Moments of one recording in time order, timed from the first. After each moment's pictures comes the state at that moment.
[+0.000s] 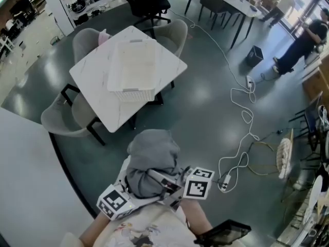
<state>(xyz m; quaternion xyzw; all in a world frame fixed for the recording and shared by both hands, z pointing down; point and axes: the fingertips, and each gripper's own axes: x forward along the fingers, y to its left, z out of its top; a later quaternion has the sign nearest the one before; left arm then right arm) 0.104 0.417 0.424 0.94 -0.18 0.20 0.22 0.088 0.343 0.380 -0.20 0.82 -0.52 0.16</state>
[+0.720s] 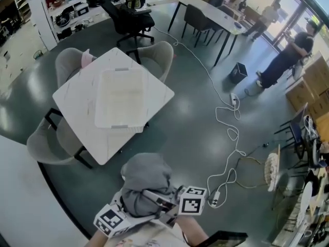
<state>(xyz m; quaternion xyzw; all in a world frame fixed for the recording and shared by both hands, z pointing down) 0.086 0.333 0.430 0.94 -0.15 0.18 0.26 0.071 0.256 0.389 -0.22 0.80 -0.54 0.13</state>
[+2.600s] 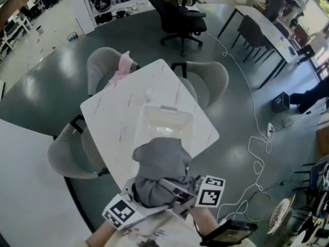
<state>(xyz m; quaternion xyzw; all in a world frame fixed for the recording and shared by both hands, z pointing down) 0.002 -0.017 0.392 0.92 -0.26 0.17 0.24 -0.024 -0.085 0.354 -0.12 0.82 -0.55 0.11</state>
